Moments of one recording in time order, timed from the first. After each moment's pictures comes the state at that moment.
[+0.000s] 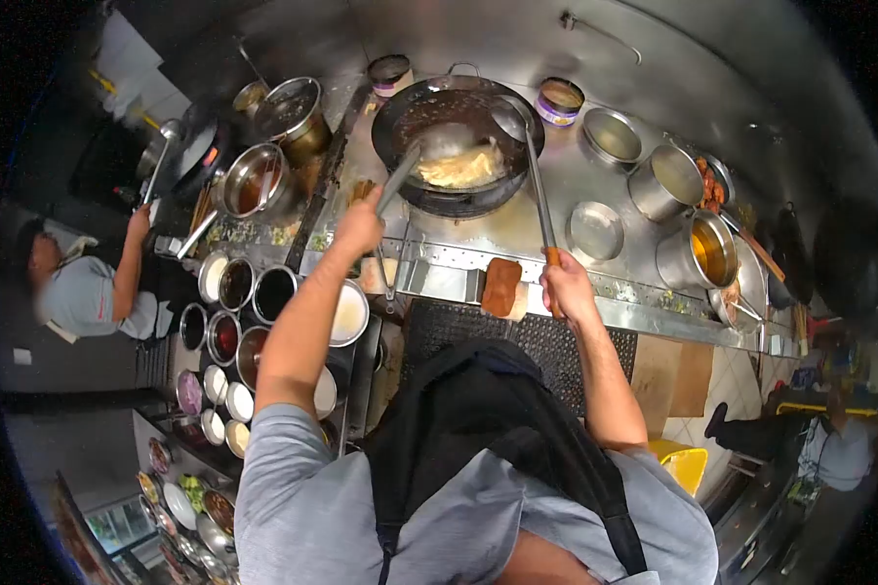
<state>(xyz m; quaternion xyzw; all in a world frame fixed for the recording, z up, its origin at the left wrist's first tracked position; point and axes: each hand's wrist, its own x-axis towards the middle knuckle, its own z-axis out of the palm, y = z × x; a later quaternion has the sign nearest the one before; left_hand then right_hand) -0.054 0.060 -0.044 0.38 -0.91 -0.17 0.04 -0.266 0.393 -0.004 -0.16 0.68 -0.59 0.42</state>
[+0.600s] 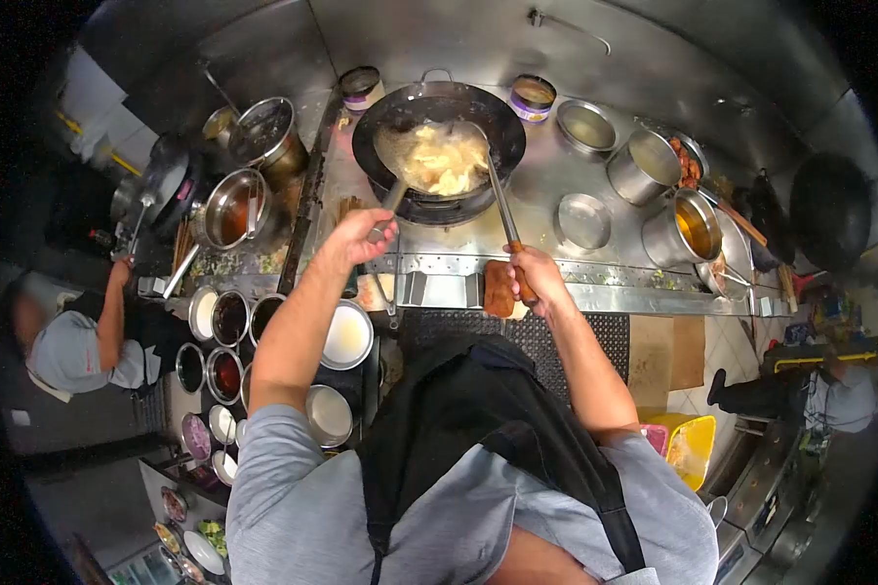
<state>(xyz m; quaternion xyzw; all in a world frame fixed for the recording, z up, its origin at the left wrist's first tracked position) -0.075 0.036 -0.016 0.43 -0.37 -0.82 -0.02 -0.227 0.339 -0.004 -0.05 0.60 -0.63 0.49</state>
